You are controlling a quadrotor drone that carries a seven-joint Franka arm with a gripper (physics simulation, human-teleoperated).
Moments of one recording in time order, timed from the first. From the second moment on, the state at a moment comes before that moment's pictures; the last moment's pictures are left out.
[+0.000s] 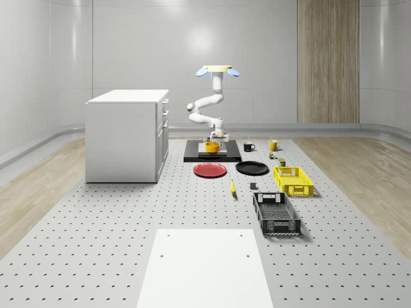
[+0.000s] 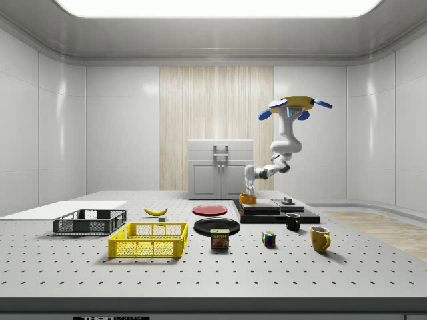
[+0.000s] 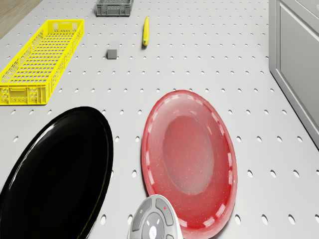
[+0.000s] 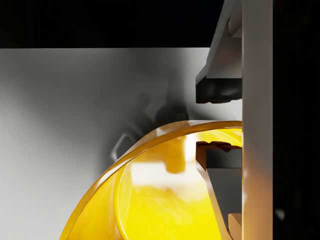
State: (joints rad) arm -1.17 -1.25 0.82 -2.61 -2.37 1.63 1.58
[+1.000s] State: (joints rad) arm -1.05 -1.36 0.82 -2.79 -2.34 1.60 1.58
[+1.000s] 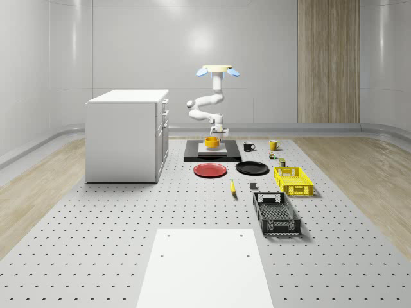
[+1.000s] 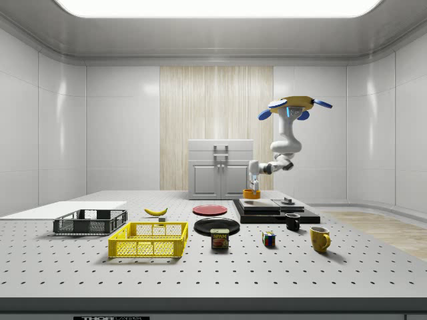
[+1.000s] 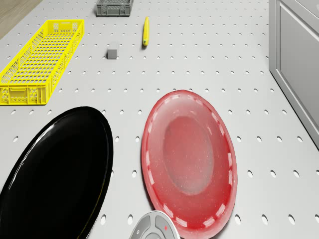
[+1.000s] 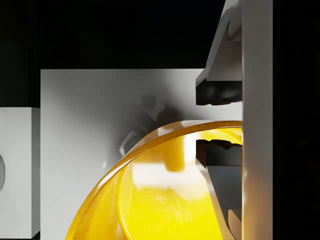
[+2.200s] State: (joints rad) arm -1.01 -1.37 0.73 -2.79 -2.43 1.64 1.56
